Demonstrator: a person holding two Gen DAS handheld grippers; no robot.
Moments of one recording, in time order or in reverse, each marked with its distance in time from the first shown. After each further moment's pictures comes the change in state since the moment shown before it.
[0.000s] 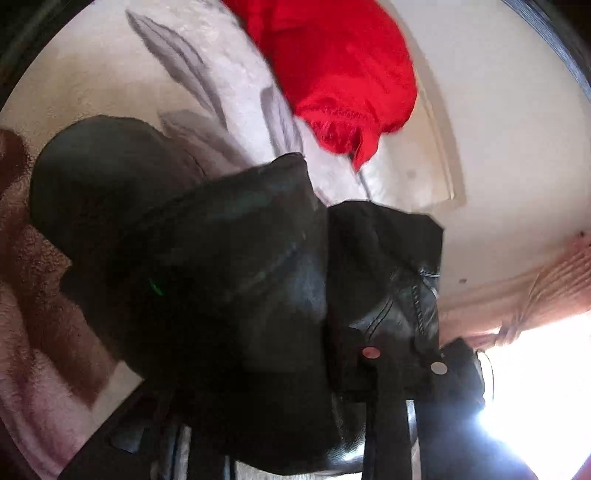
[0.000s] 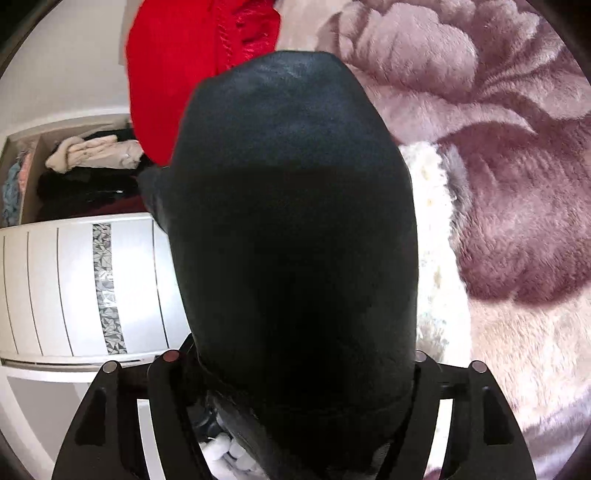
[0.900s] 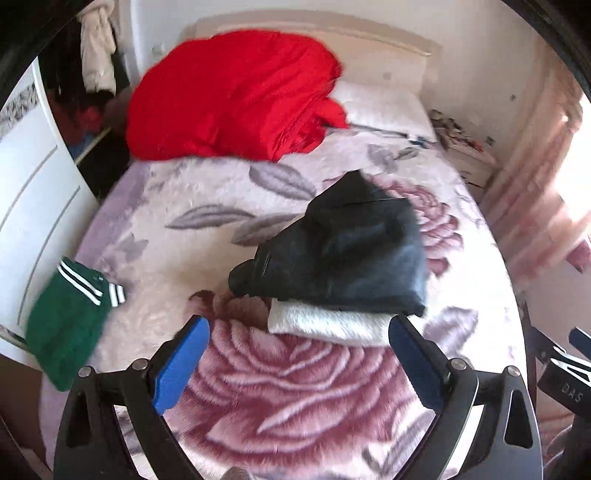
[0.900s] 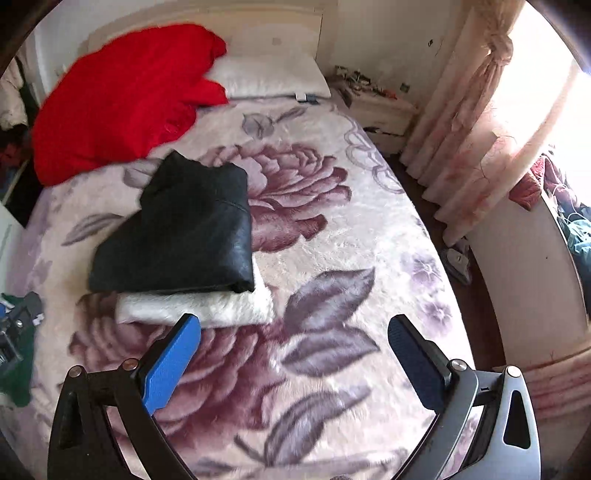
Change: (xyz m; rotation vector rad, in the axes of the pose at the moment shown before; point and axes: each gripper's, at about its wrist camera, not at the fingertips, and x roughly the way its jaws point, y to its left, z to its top) left arm -0.182 -0.151 -0.054 0.793 0.029 0.607; right arm -0.137 0.215 -0.342 -0.241 -0.568 -1.057
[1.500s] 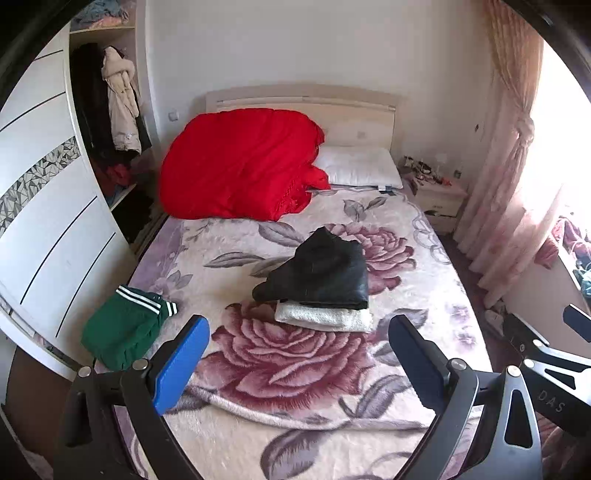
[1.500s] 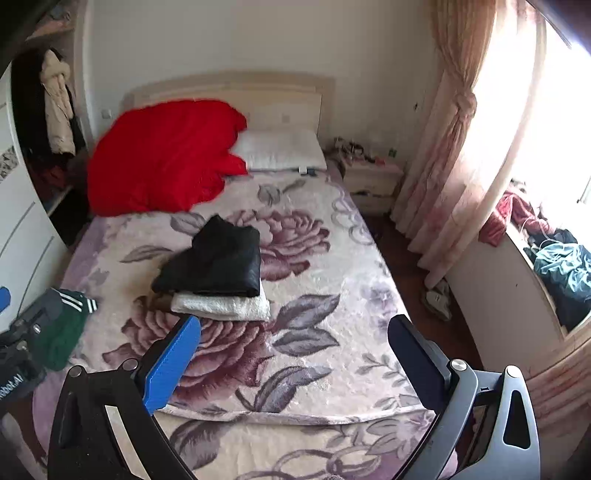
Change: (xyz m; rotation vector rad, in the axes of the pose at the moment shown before) left arm -0.248 -0.037 -0.061 0.040 -0.197 0.015; right arm -0.316 -0.076 -0.104 -0.034 -0.259 0.048
